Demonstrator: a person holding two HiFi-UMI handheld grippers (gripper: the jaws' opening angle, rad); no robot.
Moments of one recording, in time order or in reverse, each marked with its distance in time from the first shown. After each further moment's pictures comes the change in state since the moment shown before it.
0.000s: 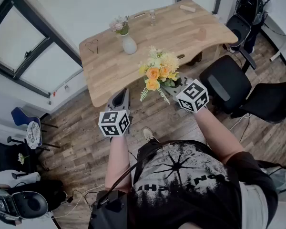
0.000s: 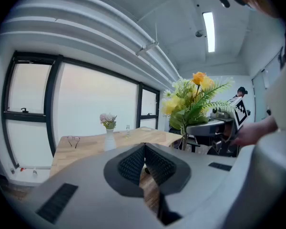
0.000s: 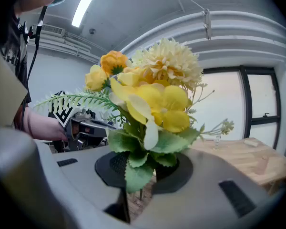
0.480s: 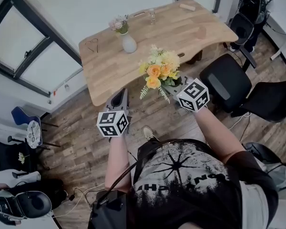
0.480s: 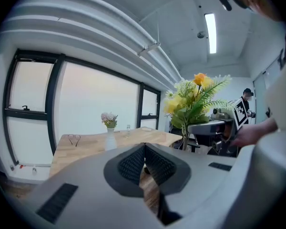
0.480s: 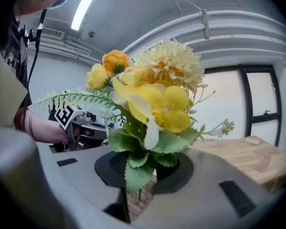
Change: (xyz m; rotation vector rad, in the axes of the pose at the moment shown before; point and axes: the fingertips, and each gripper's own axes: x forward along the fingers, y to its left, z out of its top) left arm -0.006 0.005 -0.003 -0.021 -0.006 0.004; right arm 0.000 0.002 0.003 0.018 -0.019 0.011
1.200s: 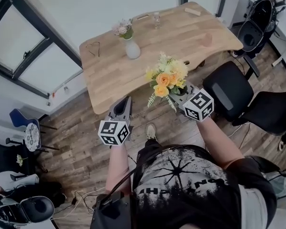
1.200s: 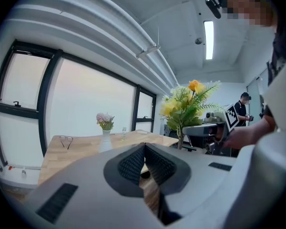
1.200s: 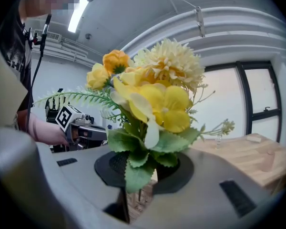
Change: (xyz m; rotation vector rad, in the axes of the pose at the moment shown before) left arm 0.026 0.016 -0.004 -0.002 -0.046 -0.081; right arm 0.020 -0.029 -0.010 0.025 -0.033 -0.006
